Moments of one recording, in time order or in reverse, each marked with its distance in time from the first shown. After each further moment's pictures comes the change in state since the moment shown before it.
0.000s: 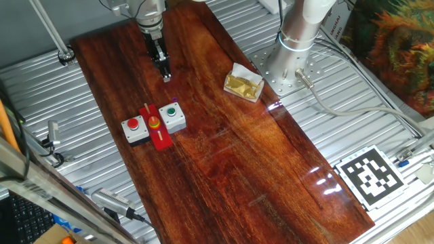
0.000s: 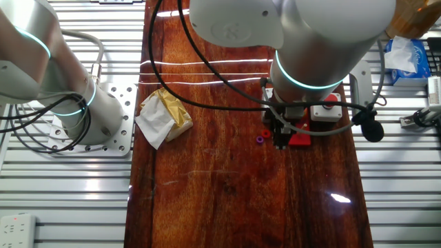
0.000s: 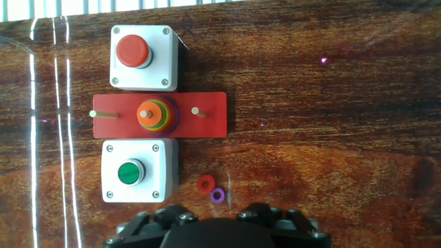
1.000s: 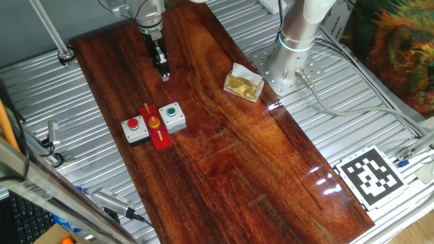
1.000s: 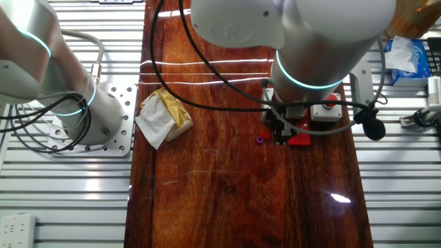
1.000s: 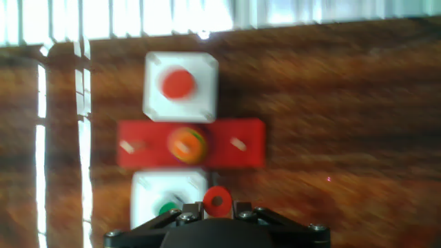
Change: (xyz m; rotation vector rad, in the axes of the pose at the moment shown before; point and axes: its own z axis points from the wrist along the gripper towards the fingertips) arm 0.001 0.000 0.001 0.004 -0.007 -0.018
